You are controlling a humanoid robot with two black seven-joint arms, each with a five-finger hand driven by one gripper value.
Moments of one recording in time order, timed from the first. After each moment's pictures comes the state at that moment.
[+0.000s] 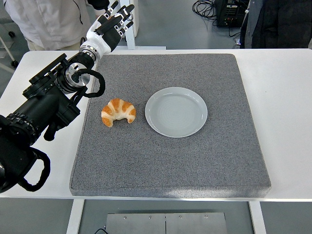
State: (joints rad) left arm -1.14 0.00 -0.72 -0.33 -0.08 -0.22 -0.13; right arm -0.10 0.00 -0.01 0.15 -0.10 -0.03 0.24
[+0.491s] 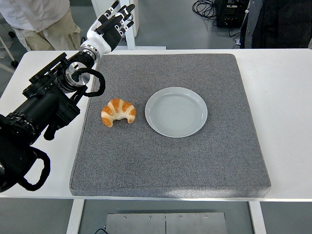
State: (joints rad) left arm -1.14 0.00 -0.72 -0.33 -0.08 -0.22 -0.12; right arm -0.10 0.00 -0.01 0.15 -0.10 -0.03 0.24
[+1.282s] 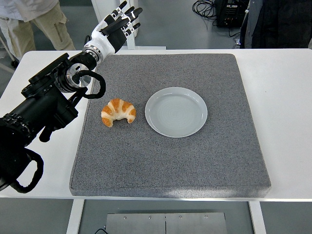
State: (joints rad) left arm -1.12 0.05 -0.65 -0.45 -0.07 -0.22 -0.12; right arm -0.10 0.00 -0.01 0.15 -0.10 -0.03 0.24
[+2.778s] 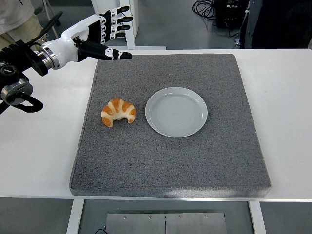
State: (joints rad) left arm -1.02 0.66 -0.48 -1.30 0.57 -0.13 -0.12; right arm -0.10 0.00 -0.01 0.15 -0.10 -0.03 0.24
